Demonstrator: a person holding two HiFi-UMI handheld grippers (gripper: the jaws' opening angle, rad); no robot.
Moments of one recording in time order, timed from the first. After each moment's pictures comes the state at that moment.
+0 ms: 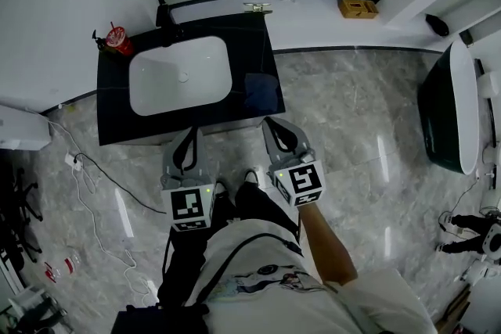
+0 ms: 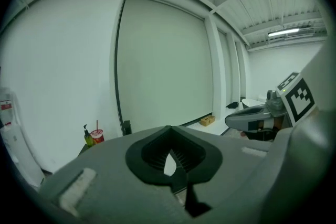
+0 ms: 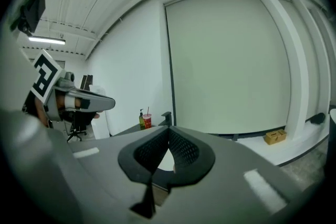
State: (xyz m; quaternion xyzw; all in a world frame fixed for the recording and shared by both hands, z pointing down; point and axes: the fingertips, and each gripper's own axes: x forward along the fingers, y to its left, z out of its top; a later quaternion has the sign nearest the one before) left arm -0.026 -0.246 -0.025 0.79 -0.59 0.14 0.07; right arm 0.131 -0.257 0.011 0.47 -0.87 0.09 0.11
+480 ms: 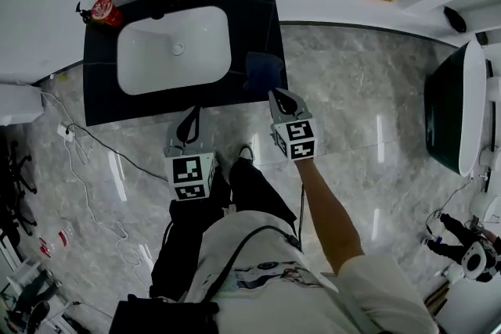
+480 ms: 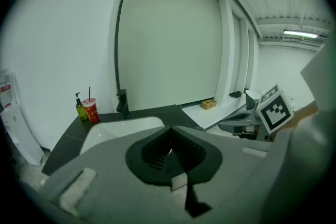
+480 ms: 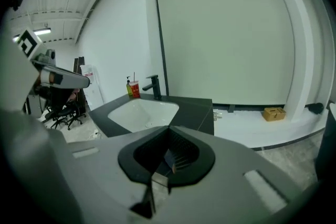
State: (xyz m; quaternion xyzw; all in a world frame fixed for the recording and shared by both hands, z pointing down) left arm -0.016 -0.286 0.095 0.77 -0.59 0.20 0.17; right arm 0.168 -0.331 0.178 0.45 -0.84 0.17 0.23
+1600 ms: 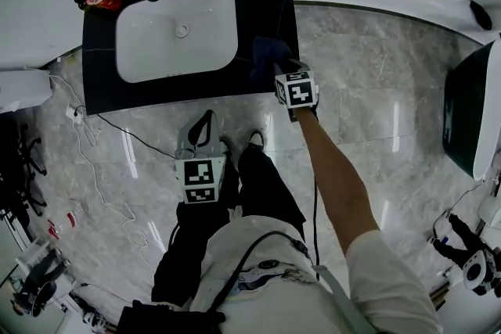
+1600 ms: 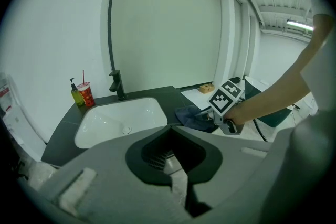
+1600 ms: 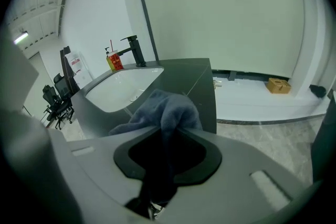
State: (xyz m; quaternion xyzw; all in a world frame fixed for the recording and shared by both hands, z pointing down) left arm 0.006 -0.259 0.161 0.75 -0.57 0.26 0.21; right arm 0.177 -0.395 0.323 0.43 -0.79 0.28 0.34
